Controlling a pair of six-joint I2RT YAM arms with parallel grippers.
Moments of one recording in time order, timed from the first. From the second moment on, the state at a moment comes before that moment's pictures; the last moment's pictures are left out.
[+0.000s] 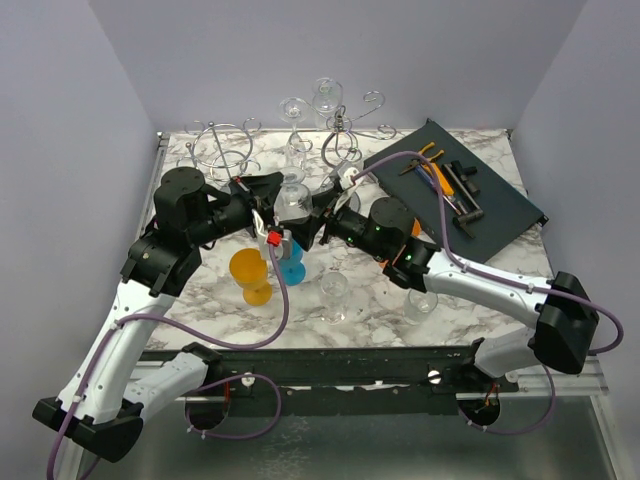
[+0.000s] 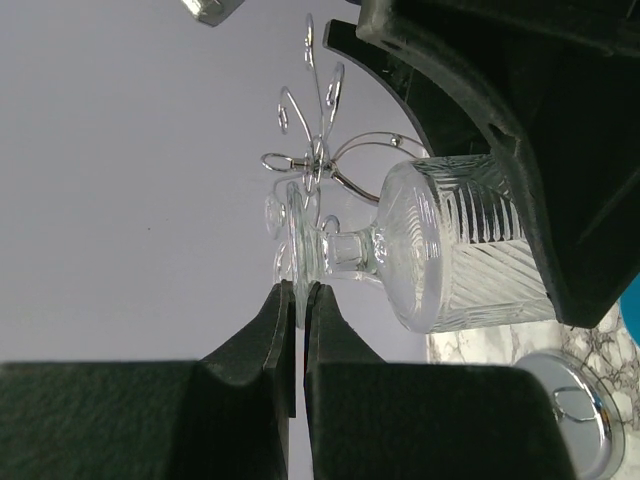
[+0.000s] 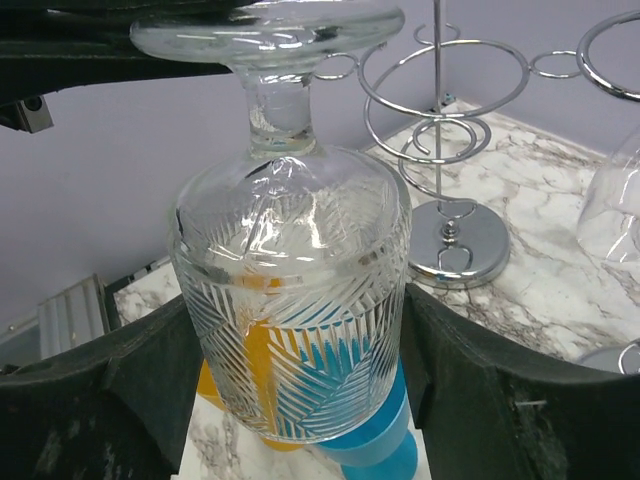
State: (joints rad) left arm -0.44 0.94 1.23 -0.49 0.56 1.42; right arm 0.96 1.41 1.02 0.46 -0.08 0.18
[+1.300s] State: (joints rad) left arm -0.44 0.95 1.34 -0.47 0.19 0.87; right arm 0.88 1.57 0.93 0.82 0.26 0.11
